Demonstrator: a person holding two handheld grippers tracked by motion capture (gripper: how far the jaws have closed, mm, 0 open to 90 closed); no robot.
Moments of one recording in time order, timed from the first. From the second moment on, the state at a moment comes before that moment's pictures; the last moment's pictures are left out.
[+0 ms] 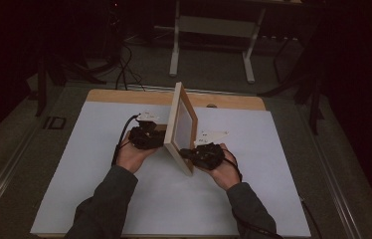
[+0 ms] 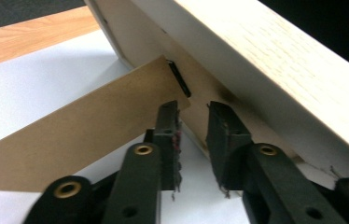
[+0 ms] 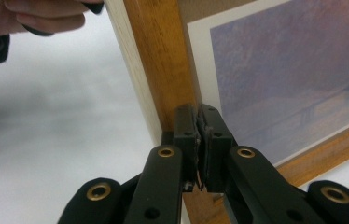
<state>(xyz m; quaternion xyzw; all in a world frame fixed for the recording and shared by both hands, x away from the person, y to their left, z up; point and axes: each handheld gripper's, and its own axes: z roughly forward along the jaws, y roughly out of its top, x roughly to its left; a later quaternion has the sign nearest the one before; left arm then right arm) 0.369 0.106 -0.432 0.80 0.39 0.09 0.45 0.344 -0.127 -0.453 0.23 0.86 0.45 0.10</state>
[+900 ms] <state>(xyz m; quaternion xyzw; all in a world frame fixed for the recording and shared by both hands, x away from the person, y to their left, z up) 0.360 0.131 -0.397 0.76 0.43 0.11 0.48 0.348 -0.146 -0.461 0.25 0.86 0.43 0.09</state>
